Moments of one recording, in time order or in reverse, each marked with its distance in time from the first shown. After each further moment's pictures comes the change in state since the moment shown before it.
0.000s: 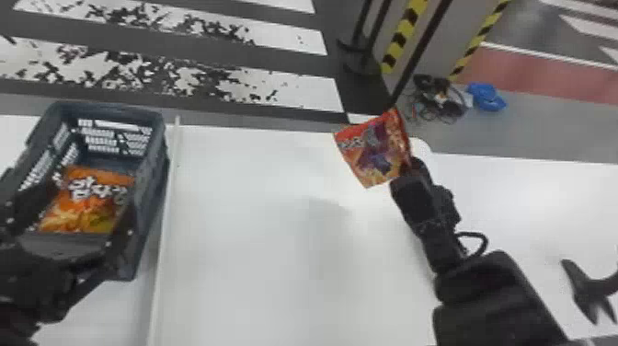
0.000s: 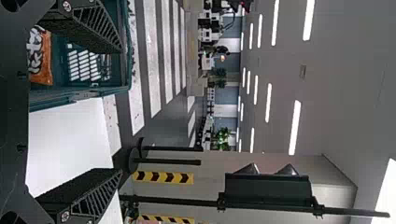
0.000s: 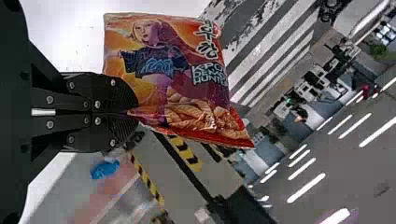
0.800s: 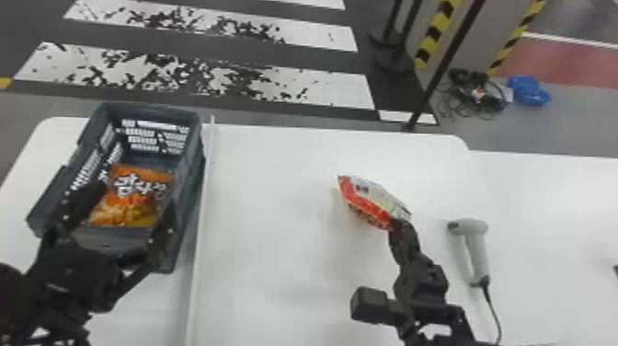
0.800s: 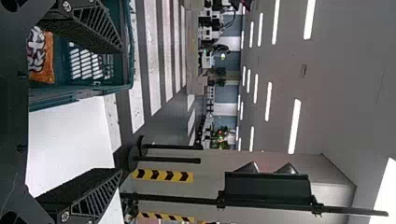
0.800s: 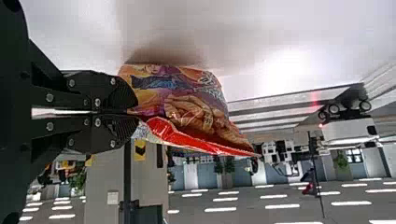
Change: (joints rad) left arm 0.001 0.007 0.002 0.018 0.013 -0.016 -0.007; right arm 0.129 -0.122 0.325 0.152 0.454 0.025 -0.155
